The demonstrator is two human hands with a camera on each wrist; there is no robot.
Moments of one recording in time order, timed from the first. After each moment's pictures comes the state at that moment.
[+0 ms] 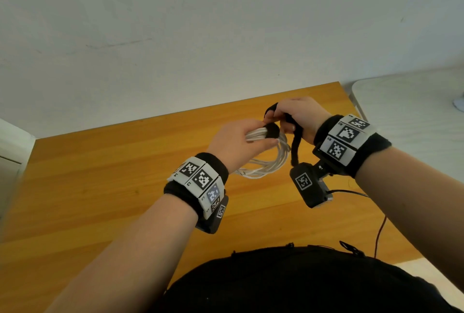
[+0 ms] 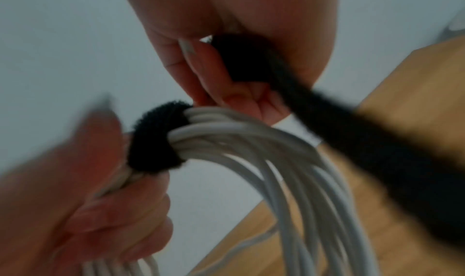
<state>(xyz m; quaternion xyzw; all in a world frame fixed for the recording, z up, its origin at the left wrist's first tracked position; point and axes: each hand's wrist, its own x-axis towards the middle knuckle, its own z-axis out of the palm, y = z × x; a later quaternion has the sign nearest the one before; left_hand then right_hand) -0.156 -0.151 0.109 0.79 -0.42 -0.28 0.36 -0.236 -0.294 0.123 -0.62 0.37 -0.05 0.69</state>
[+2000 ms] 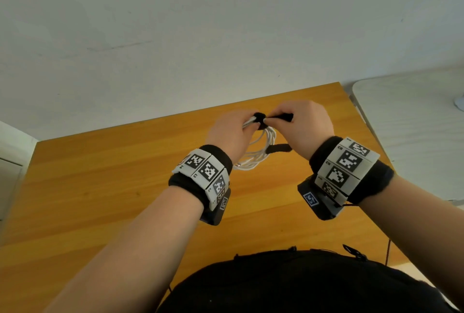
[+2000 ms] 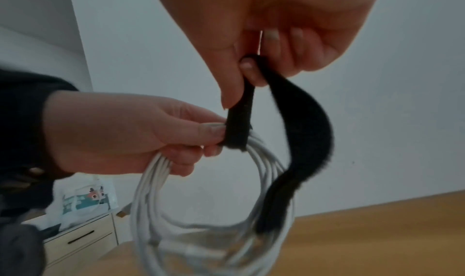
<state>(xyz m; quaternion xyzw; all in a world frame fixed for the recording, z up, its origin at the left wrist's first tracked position) -0.140 -0.164 0.102 0.82 -0.44 -0.18 0.31 -0.251 -0.268 0.122 -0.89 0.31 -0.16 0.31</state>
